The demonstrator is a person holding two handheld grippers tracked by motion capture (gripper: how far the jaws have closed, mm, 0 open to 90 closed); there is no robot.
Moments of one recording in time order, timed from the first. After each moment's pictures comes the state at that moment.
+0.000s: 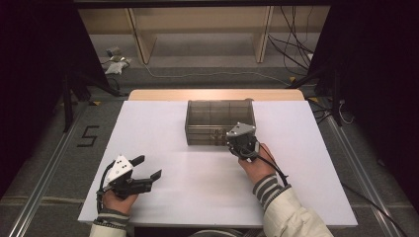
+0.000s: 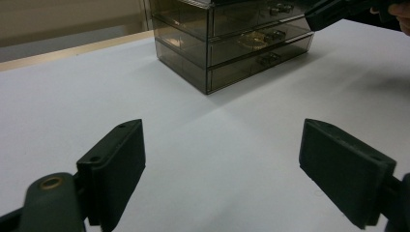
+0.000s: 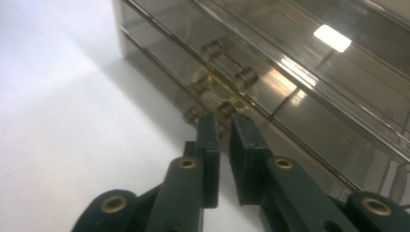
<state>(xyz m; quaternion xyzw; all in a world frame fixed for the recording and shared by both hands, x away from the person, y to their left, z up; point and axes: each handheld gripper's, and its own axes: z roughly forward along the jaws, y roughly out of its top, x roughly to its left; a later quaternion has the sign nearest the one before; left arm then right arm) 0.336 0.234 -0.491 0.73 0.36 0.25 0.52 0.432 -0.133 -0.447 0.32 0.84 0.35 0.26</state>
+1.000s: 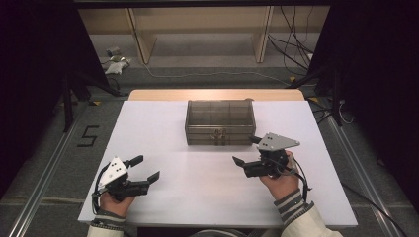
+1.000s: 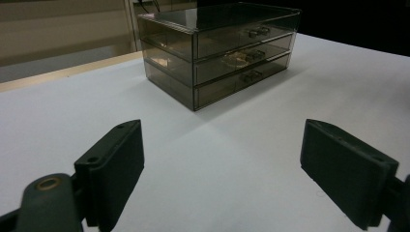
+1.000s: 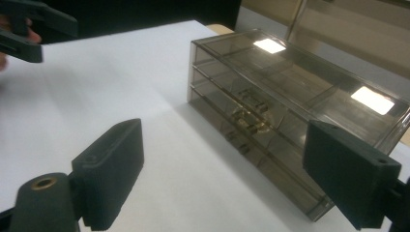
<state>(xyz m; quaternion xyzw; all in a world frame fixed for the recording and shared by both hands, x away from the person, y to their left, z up) 0.328 0.240 -0.487 0.72 0.33 0.25 0.56 0.366 -0.195 -0.411 0.25 0.81 0.48 0.22</state>
